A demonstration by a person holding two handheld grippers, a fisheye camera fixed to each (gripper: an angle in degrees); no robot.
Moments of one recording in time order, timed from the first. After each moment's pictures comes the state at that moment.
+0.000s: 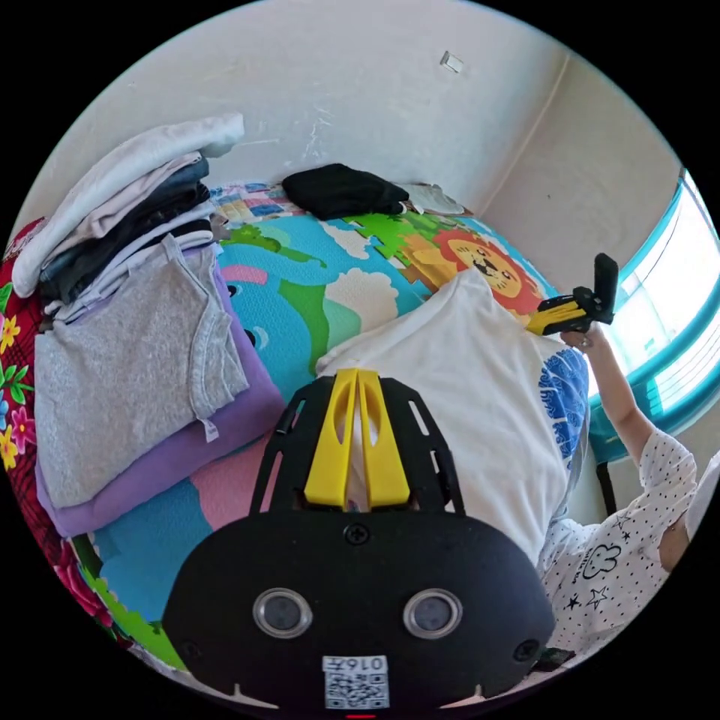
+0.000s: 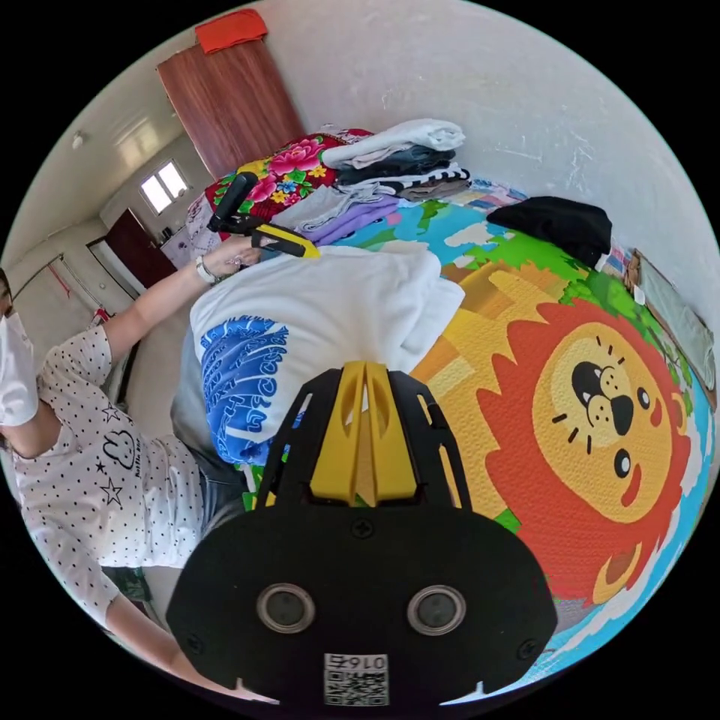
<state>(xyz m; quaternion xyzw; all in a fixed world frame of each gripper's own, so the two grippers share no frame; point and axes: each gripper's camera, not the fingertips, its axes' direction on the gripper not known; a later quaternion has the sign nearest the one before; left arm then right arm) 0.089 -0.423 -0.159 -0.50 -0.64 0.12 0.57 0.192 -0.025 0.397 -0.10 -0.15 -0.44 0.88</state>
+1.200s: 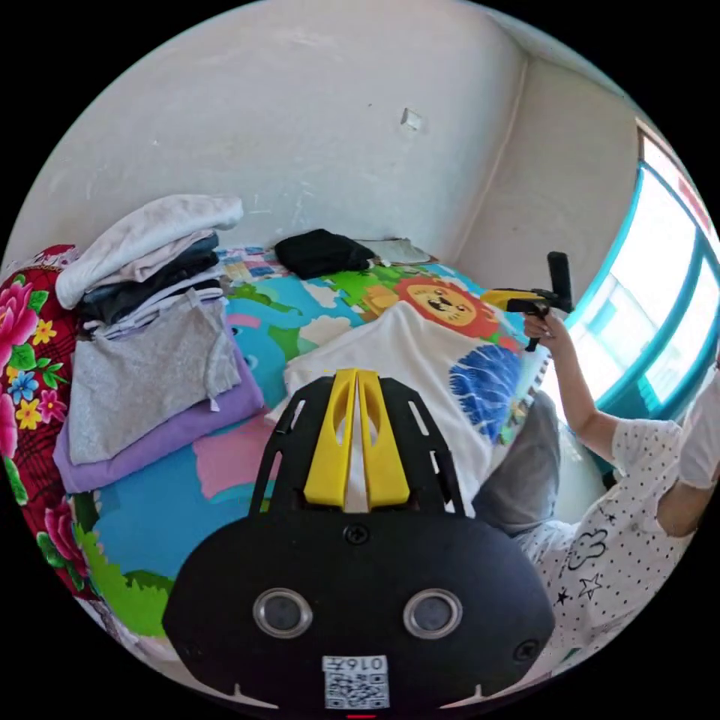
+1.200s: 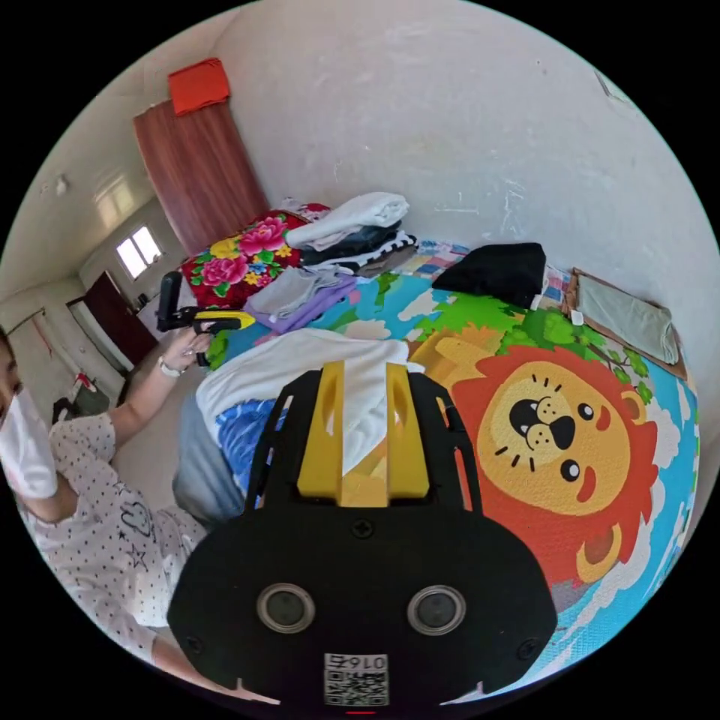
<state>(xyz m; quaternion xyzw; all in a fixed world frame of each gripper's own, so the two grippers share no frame) 0.269 -0.331 -0.059 -0.47 -0.59 0.19 0.63 0.328 0.113 0.322 0.02 -0.18 -0.36 0.91</state>
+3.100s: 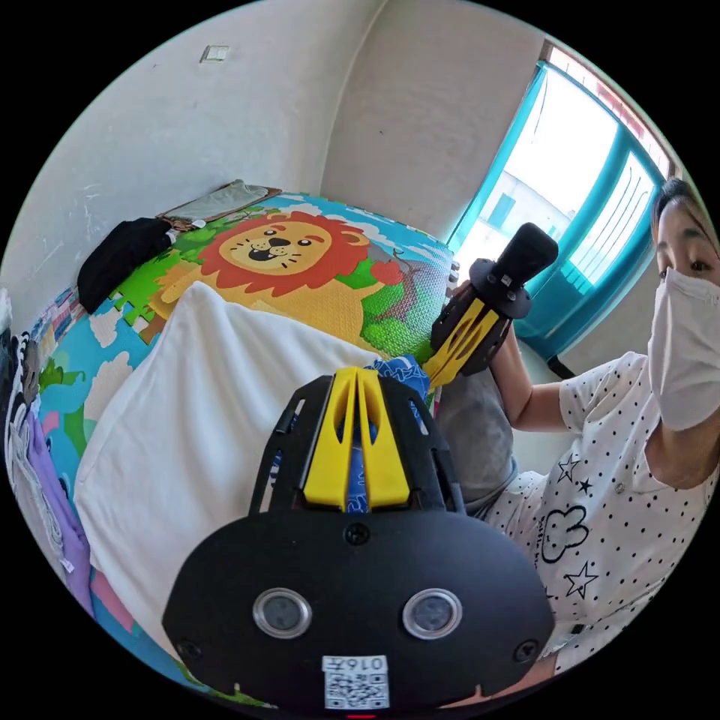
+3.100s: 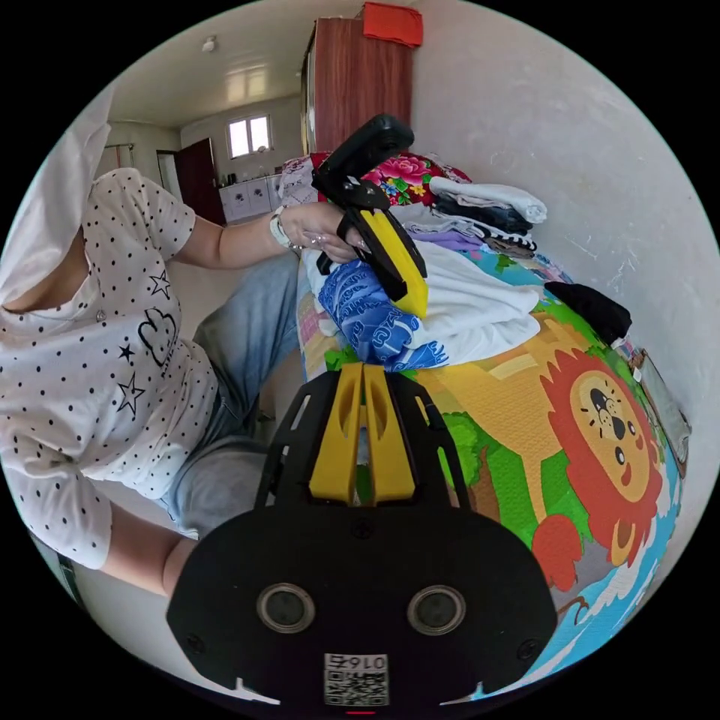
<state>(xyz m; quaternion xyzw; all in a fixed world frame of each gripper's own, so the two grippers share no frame) 0.173 -0.154 0.231 -0.65 -0.44 0.16 0.60 0.405 0.426 0.322 -0.02 -0.17 -0.58 0.80</state>
